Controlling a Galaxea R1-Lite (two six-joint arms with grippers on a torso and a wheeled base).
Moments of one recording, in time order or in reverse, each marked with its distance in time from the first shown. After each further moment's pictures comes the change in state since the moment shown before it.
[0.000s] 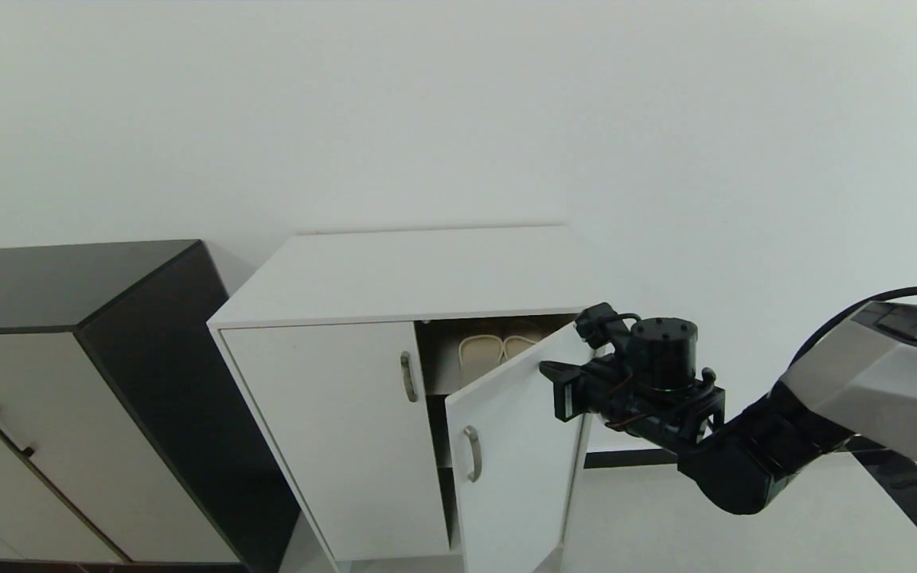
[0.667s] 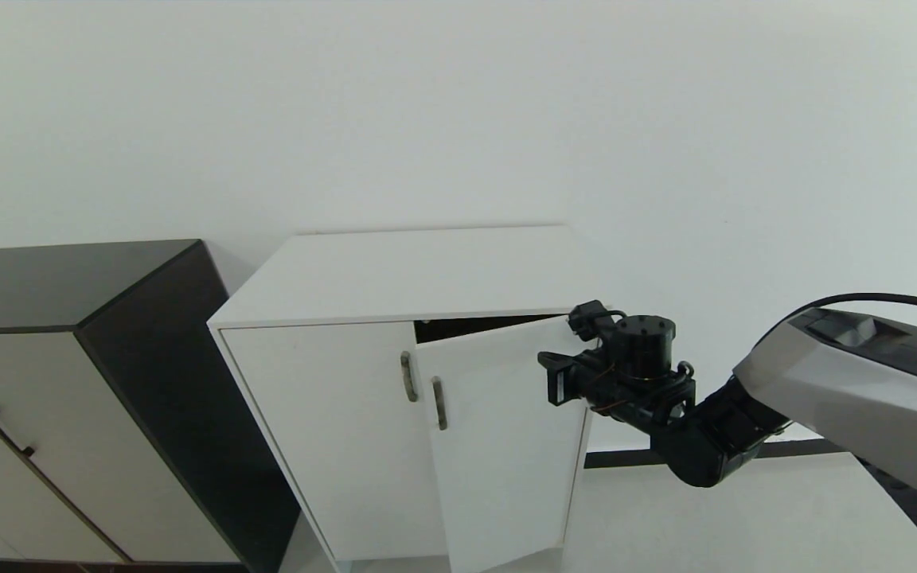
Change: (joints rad) left arm 0.000 0.000 0.000 0.000 0.000 0.000; right arm -0.048 0.136 -0.167 0.010 0.002 0.000
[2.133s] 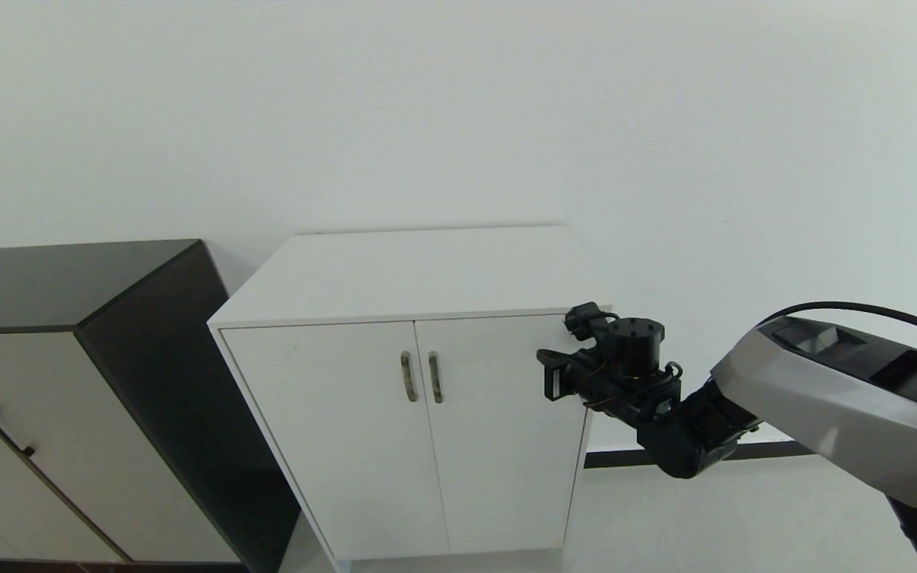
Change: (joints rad) left arm 0.000 0.000 0.000 0.000 0.000 0.000; right arm -0.021 0.090 -0.100 -0.006 -0.004 0.001
